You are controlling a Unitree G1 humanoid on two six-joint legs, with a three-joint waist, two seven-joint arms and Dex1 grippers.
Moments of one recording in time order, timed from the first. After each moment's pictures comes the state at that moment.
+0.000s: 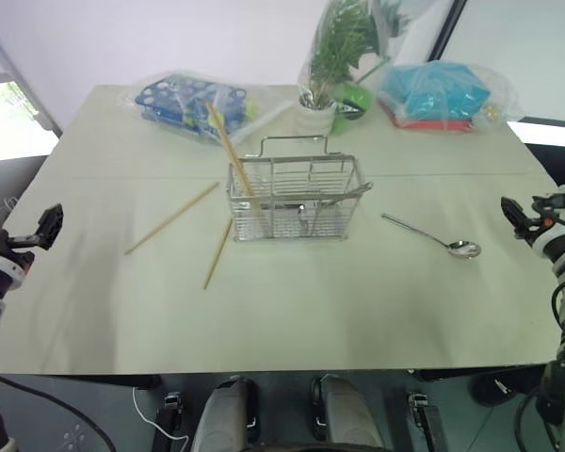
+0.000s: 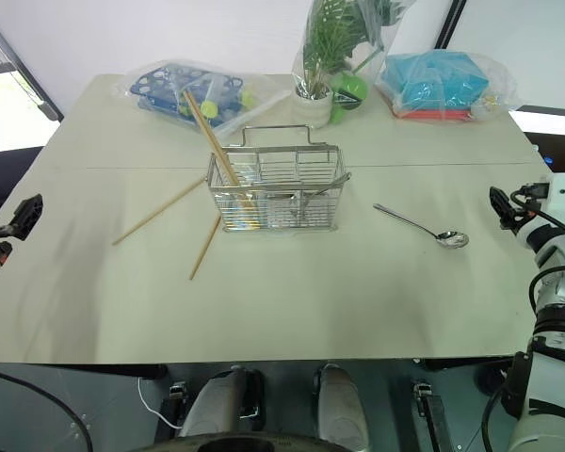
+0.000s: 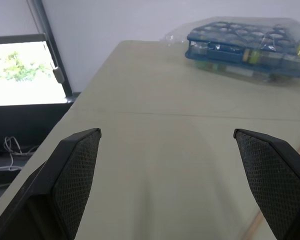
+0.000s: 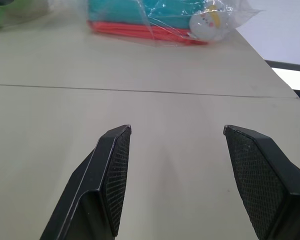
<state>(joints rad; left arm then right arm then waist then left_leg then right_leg) -0.01 0.65 0.73 -0.27 -0.58 0.60 -0.31 -0.53 -0.80 -0.41 0.87 0.30 -0.03 0.58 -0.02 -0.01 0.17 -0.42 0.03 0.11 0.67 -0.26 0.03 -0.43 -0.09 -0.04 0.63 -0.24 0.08</state>
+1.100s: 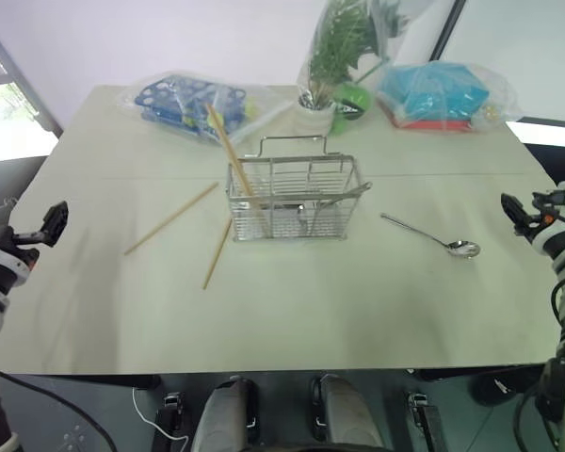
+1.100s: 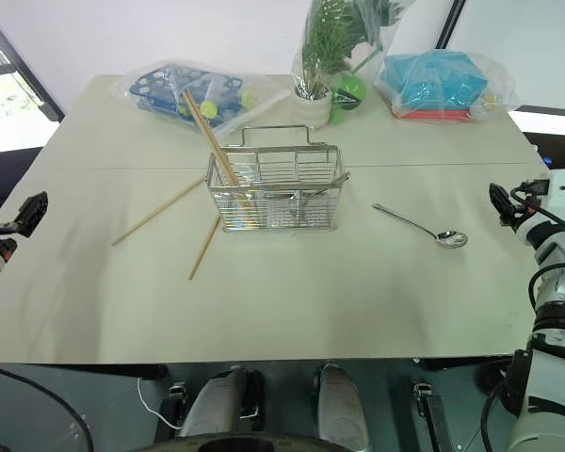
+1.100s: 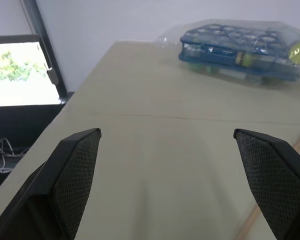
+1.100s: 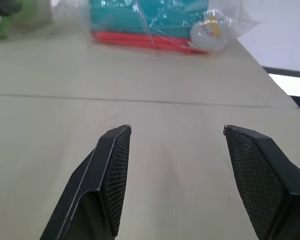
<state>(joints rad) -0.04 0.63 0.71 -0.28 -0.59 0.63 -0.30 -0.56 -0.80 -0.41 0.86 0.30 -0.03 0.59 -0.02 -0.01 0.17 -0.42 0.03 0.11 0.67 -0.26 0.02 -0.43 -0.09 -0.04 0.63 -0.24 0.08</state>
